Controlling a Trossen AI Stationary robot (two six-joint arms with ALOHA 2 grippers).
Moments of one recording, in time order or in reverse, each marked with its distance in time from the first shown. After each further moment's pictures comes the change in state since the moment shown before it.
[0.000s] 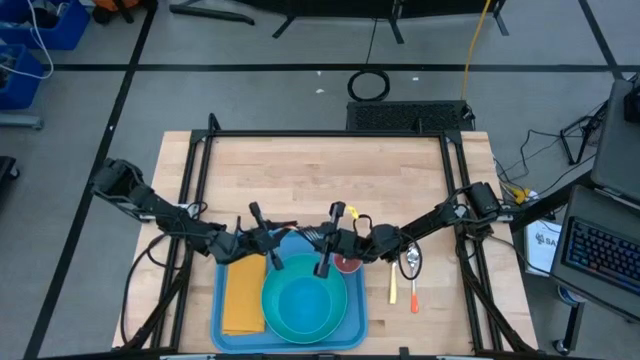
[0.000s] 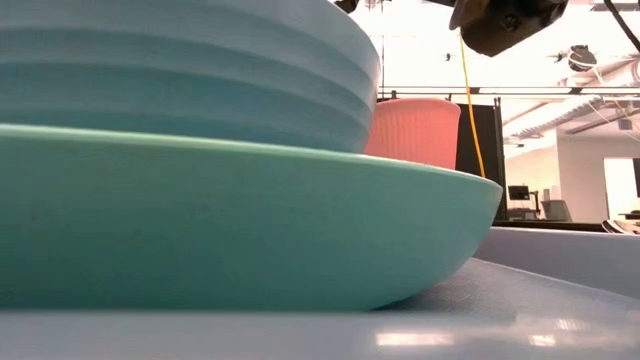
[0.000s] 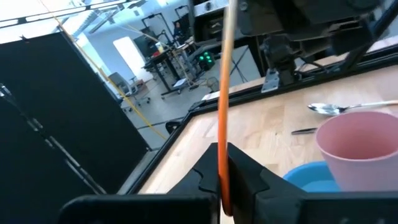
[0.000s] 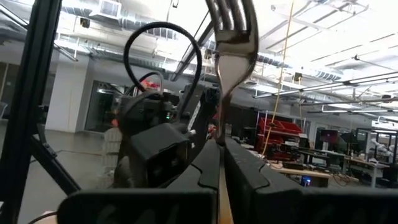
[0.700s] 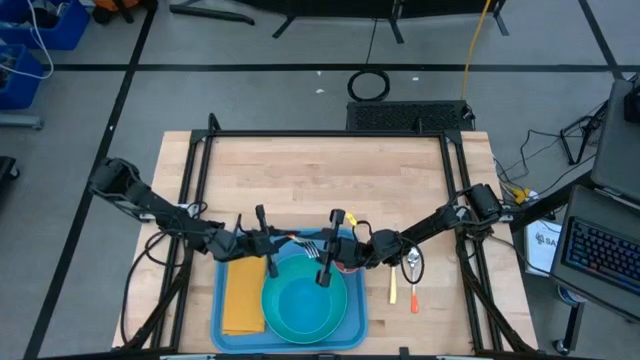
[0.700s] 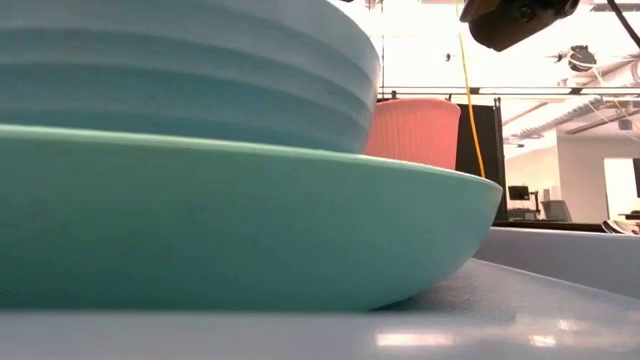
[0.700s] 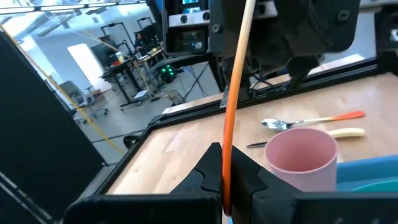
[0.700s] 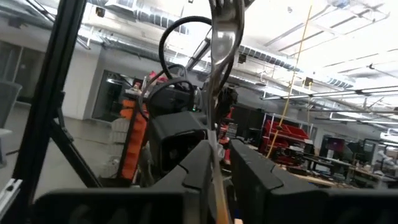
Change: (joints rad) left arm 0.000 -0.038 0.000 -0.038 0.198 -0.070; right arm 0.031 -0.001 0.000 -0.032 0.003 -0.077
